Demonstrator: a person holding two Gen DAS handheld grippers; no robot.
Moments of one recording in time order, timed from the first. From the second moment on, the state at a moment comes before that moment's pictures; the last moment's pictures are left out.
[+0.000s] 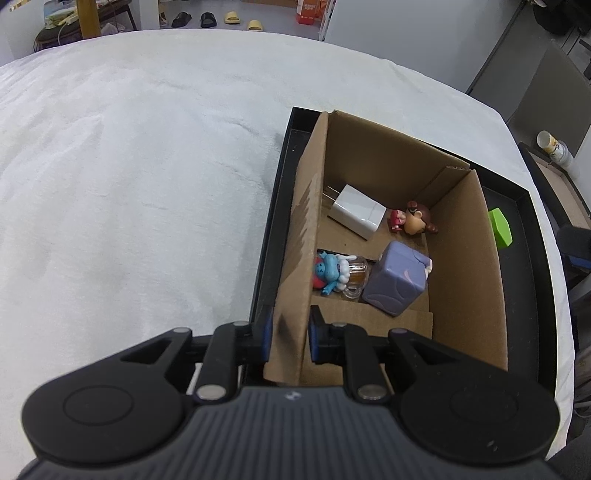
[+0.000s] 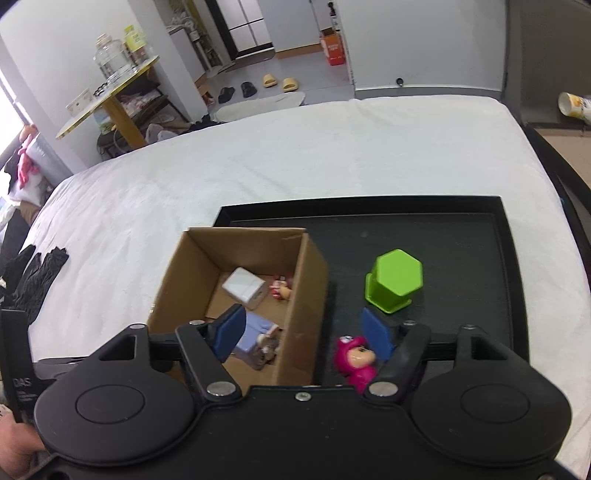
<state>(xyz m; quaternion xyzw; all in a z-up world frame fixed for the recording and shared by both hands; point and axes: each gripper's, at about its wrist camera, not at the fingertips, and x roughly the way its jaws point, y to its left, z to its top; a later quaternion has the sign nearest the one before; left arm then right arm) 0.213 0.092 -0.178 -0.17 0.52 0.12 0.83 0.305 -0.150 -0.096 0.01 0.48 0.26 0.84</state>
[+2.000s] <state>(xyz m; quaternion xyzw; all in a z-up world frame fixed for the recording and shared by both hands) 0.223 0.078 -0.194 -0.13 0.54 0.15 0.82 0.316 -0.189 -0.202 -0.07 0.53 0.21 0.82</state>
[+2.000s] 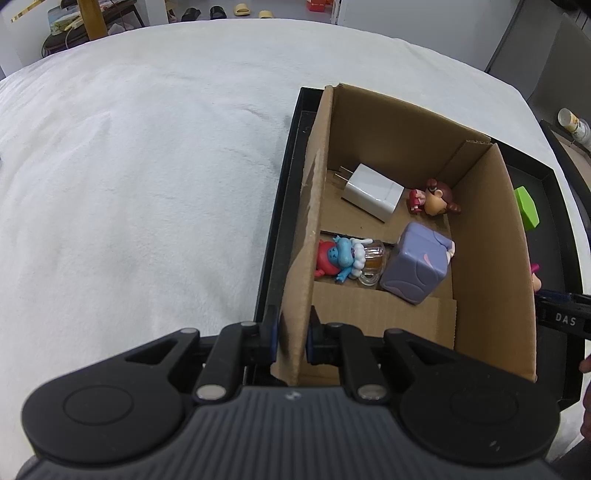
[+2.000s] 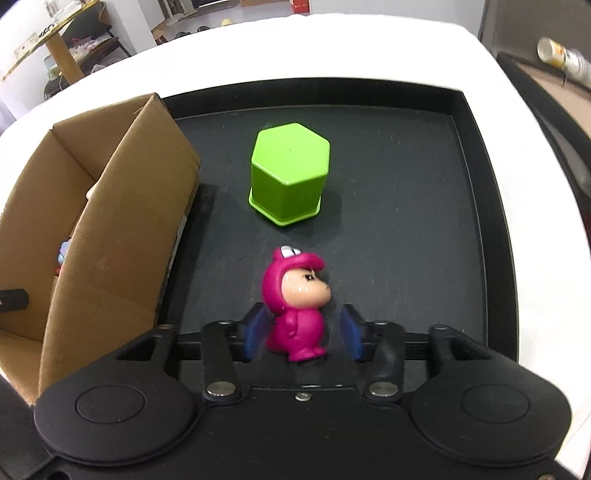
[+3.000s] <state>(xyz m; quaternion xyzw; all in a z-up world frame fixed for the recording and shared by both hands) 0.220 0.084 -0.193 -0.14 0.54 0.13 0.82 0.304 -0.173 -0.170 -0.10 0.50 0.22 0.83</state>
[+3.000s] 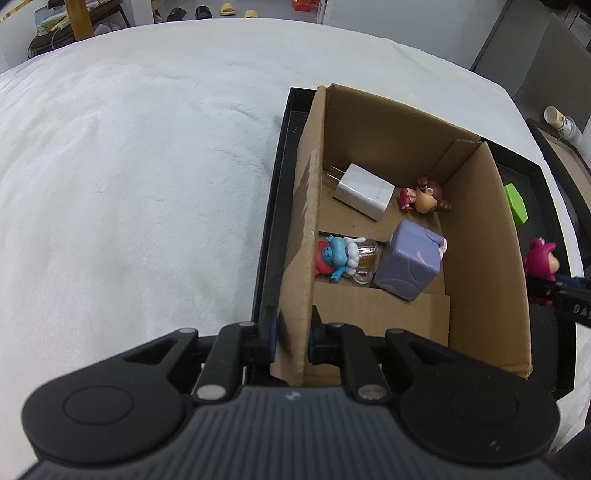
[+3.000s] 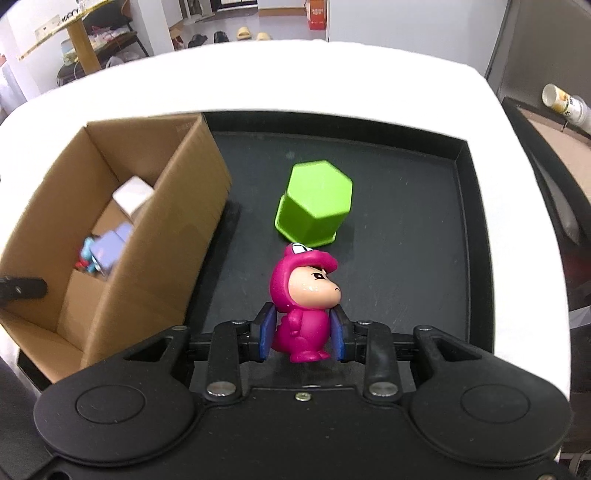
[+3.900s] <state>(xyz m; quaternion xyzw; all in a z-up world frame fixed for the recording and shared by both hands) 0.213 0.090 -0.173 -0.15 0.52 0.11 0.83 0.286 -0.132 -0.100 -0.09 0.45 0.25 0.85</state>
